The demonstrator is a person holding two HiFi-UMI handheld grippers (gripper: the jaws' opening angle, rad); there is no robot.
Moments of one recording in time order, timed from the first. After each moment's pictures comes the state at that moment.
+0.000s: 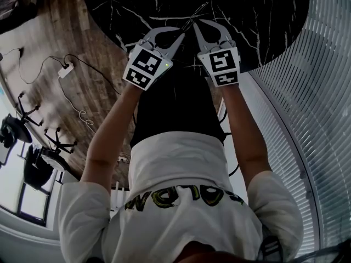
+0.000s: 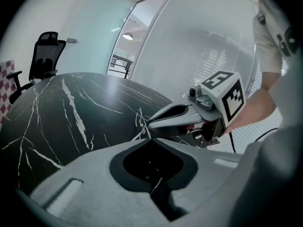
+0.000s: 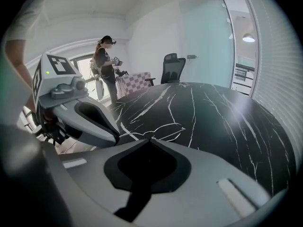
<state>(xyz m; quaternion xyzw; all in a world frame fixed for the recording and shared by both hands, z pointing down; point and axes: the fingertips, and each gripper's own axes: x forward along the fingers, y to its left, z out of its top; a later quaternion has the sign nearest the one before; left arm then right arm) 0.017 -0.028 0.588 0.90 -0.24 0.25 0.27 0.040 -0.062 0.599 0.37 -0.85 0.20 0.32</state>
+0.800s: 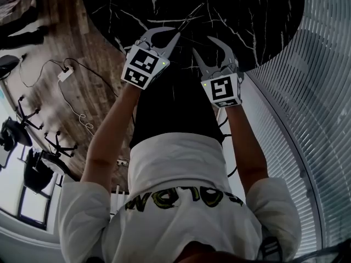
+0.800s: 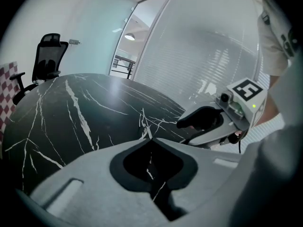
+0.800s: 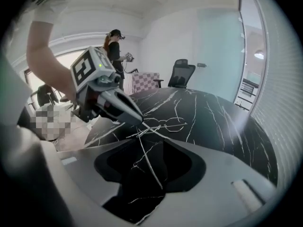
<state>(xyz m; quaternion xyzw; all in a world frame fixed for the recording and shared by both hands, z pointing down) 0.012 -0.036 0.594 0.89 -0.26 0.26 0.27 0.057 -0.009 0.580 0.35 -0.86 0.13 0.35</state>
